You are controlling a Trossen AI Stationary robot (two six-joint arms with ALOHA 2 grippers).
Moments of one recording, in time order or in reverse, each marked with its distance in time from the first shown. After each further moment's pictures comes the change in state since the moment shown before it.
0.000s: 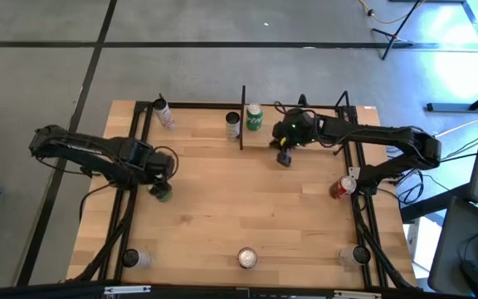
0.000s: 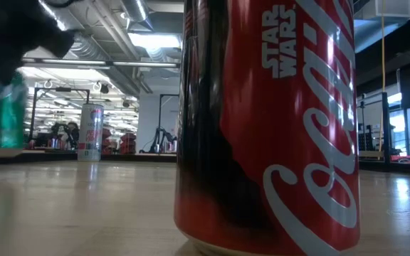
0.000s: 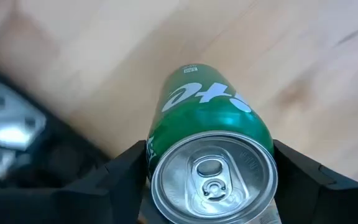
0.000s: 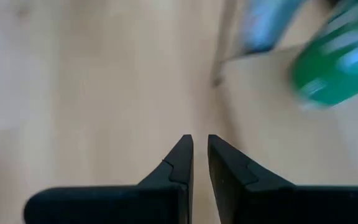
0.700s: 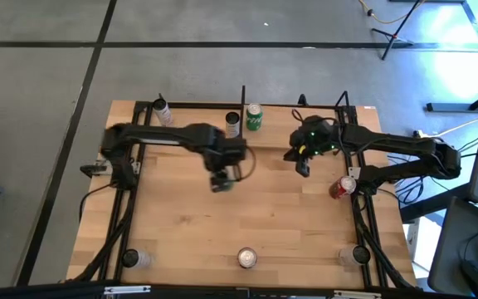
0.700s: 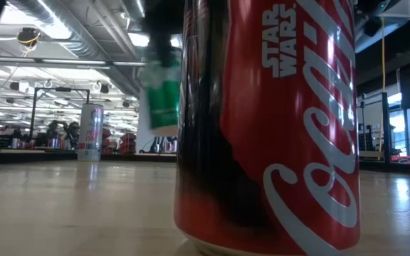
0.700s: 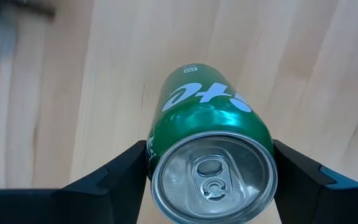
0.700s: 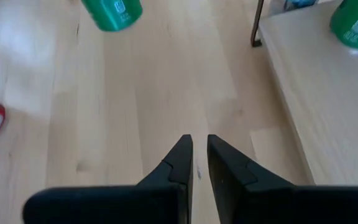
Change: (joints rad) left arm 0.135 0.845 0.890 0.014 -0.038 0.733; right arm 0.008 -0.229 -0.165 -0.071 -0.098 0.053
